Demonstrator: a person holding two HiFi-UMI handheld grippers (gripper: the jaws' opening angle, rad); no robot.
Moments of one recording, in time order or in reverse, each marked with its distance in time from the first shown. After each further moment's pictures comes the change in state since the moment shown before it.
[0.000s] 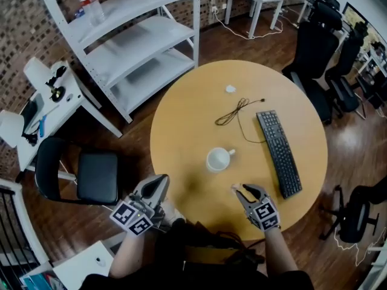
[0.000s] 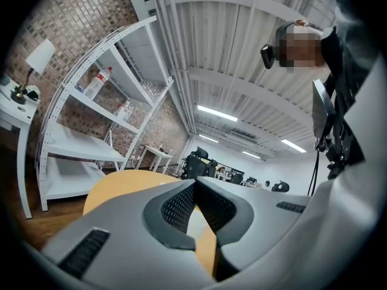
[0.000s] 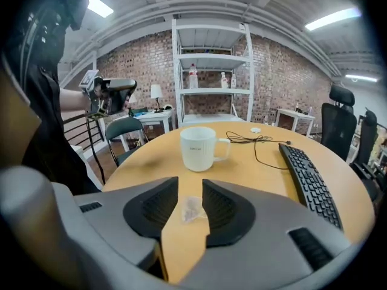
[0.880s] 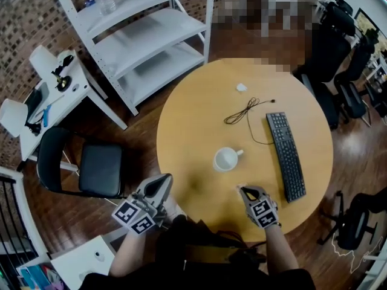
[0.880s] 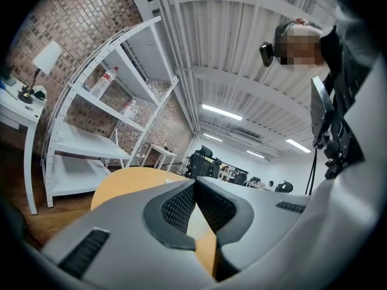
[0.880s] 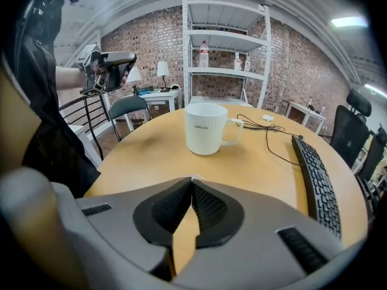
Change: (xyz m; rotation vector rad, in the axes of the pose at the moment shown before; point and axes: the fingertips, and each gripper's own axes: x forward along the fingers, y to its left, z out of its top) left arm -0.015 0.014 -0.008 -0.026 0.017 0.042; right arm 0.032 0.007 -0.024 -0.096 0.176 0.029
